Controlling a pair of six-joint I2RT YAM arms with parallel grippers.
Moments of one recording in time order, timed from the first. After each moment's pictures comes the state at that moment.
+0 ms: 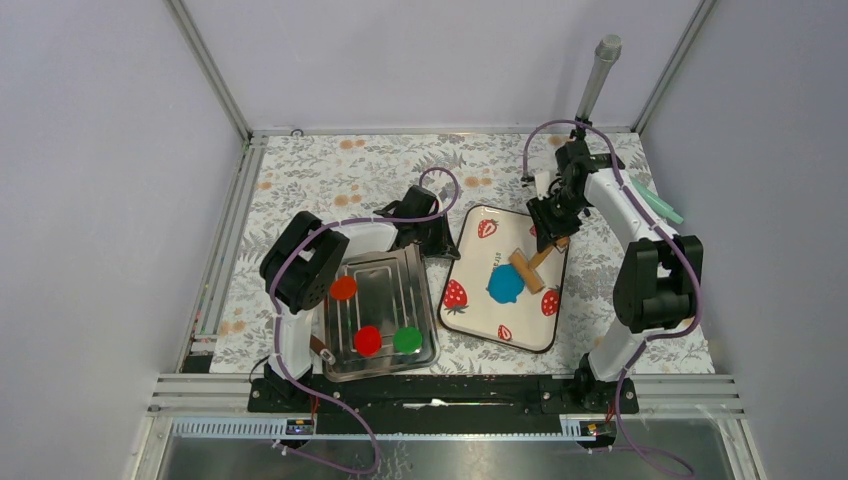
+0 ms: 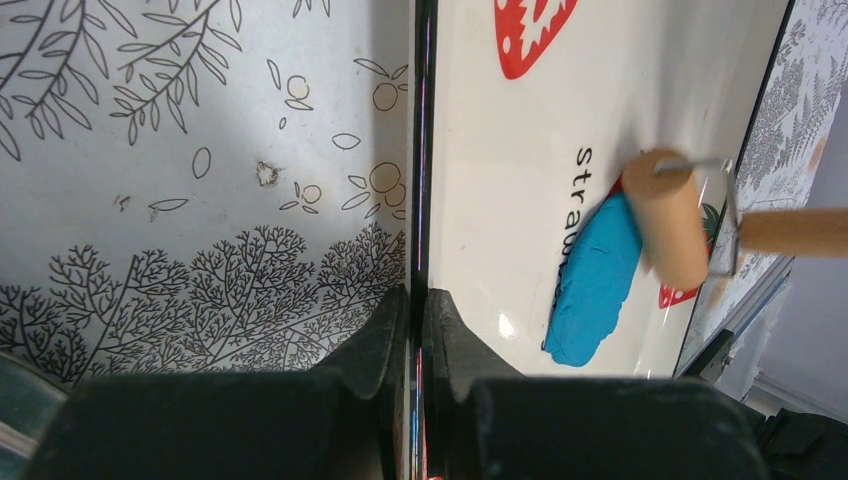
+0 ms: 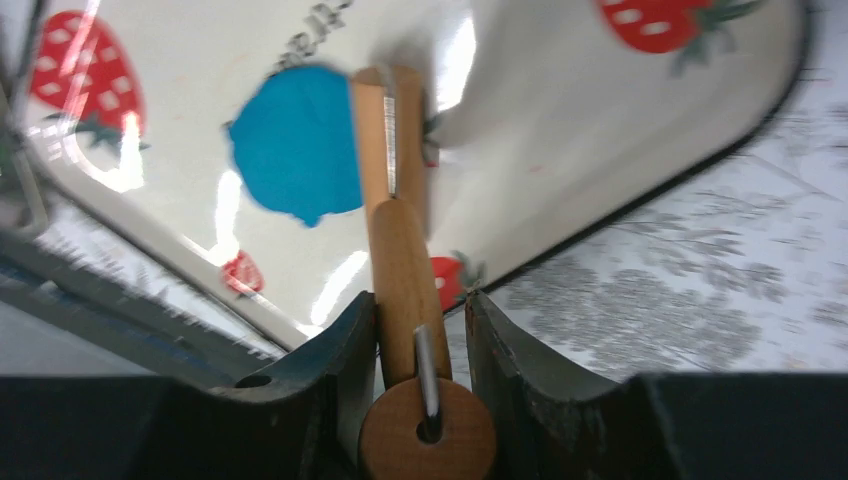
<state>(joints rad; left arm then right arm) -0.62 2.01 1.22 -0.06 0.37 -0.67 0.12 1.74 1.41 -1.12 -0.27 -0.34</state>
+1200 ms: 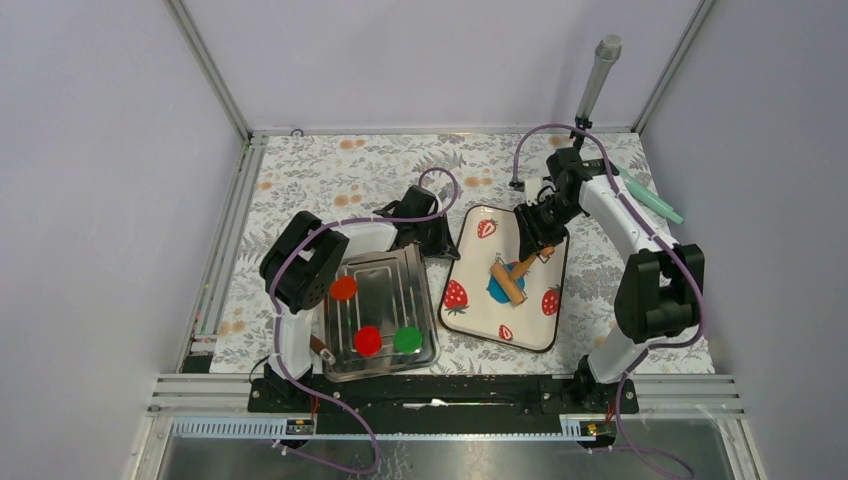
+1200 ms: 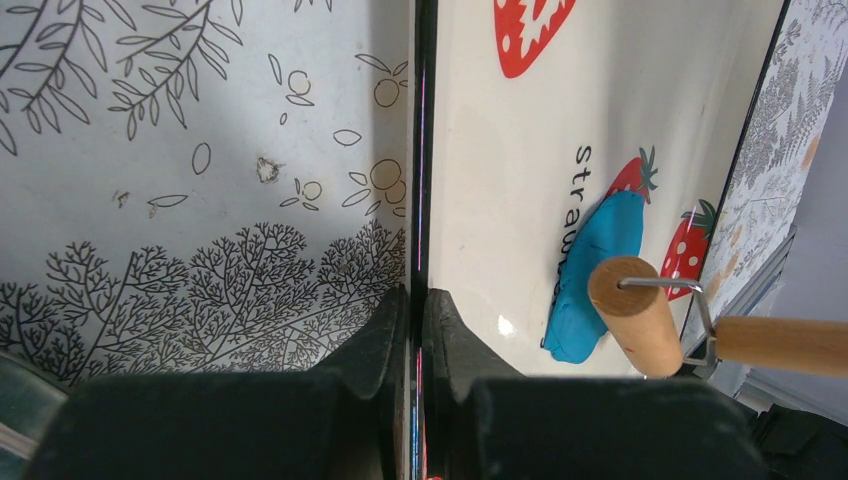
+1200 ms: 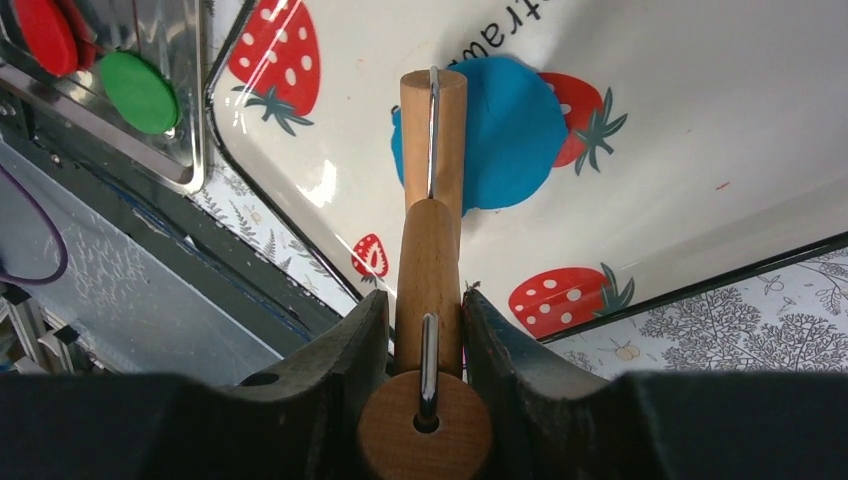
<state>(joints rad) -0.62 2.01 1.22 -0.06 0.38 -0.68 0.18 1.65 1.38 -1.17 -0.48 -0.27</state>
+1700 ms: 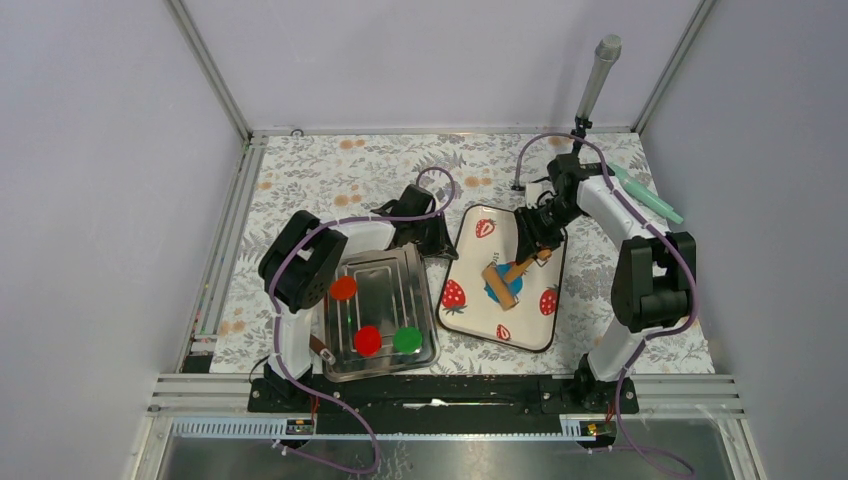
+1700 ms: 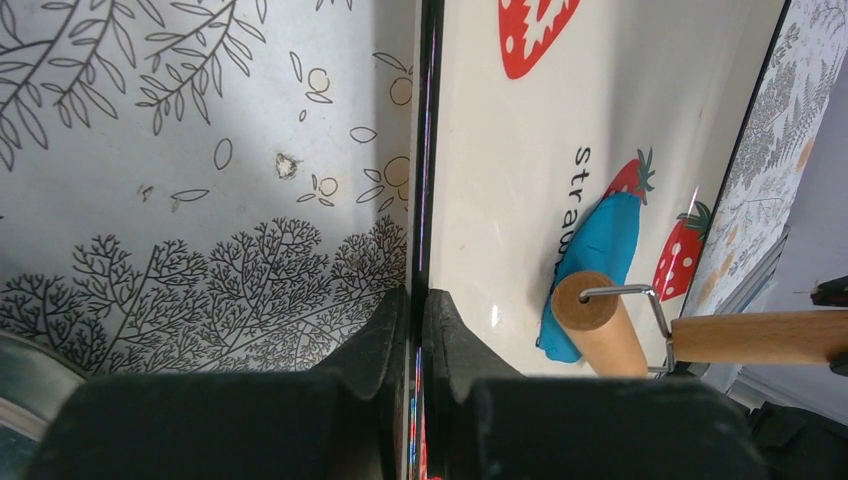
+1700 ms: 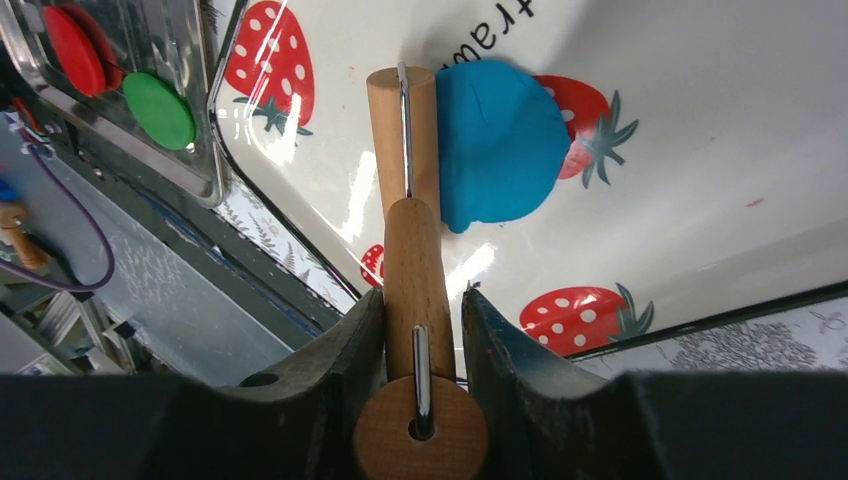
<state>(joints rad) -0.61 2.01 1.22 -0.07 0.39 -0.69 0.16 1.74 1.35 -1.12 -0.52 -0.25</state>
